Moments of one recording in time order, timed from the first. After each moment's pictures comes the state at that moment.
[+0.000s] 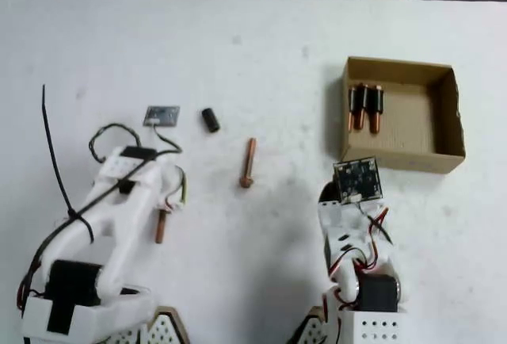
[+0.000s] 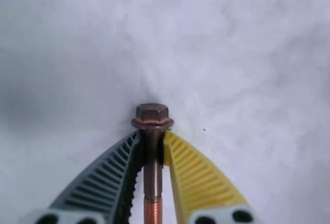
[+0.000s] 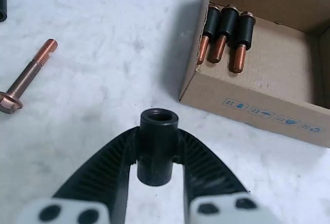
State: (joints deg) left arm 1.8 -9.4 49.7 57.1 10.3; right arm -2.8 -102.5 88.8 57.2 15.0
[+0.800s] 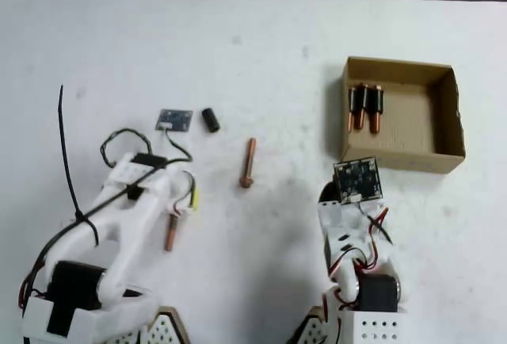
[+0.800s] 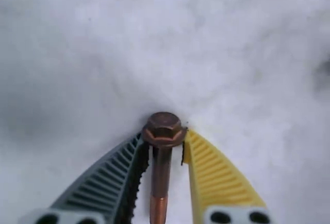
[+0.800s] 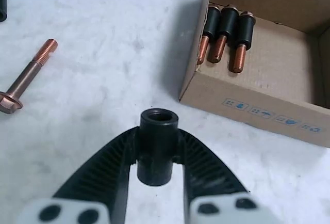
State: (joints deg) left arm 5.6 -9.5 52.2 52.5 10.3; right arm -2.8 -102.5 88.8 57.2 15.0
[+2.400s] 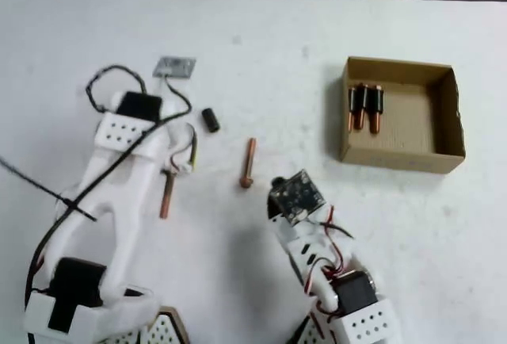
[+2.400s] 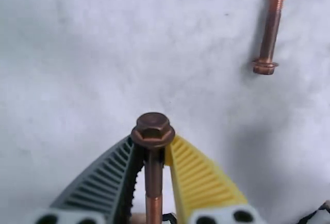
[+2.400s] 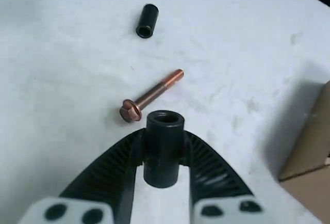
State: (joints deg) left arm 6.7 -9.4 14.0 89.8 10.6; right arm -27.0 -102.5 94.9 45.6 19.1
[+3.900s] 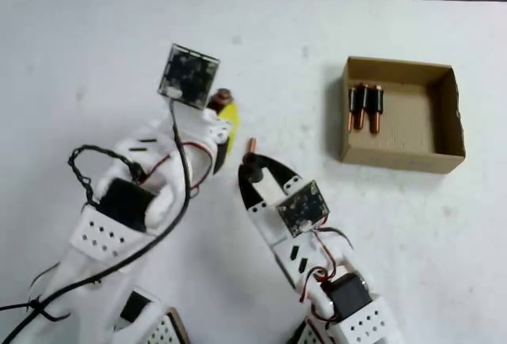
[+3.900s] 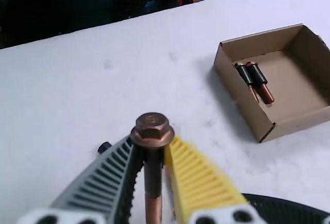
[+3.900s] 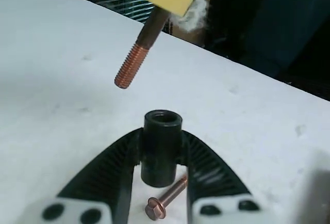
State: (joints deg) left arm 20.1 -45.9 39.8 44.8 4.0; right arm -34.5 -102.5 95.3 26.5 9.5
